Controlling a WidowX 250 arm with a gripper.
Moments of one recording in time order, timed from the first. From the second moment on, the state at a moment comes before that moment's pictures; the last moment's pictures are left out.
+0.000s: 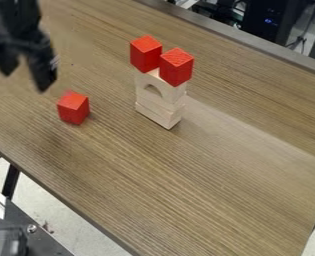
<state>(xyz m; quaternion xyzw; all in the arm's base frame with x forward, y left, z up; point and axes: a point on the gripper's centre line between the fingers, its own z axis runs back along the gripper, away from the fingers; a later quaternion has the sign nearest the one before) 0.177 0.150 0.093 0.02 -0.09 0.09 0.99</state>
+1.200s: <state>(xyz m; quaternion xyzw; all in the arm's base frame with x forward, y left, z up) 0.198 0.128 0.063 -0.01 -0.13 0.08 0.99</state>
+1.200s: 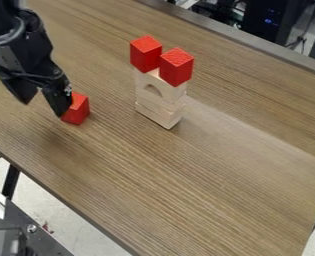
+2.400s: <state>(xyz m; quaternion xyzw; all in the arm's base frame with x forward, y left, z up) 0.232 0.120 0.039 0.02 -0.13 0.07 0.99</state>
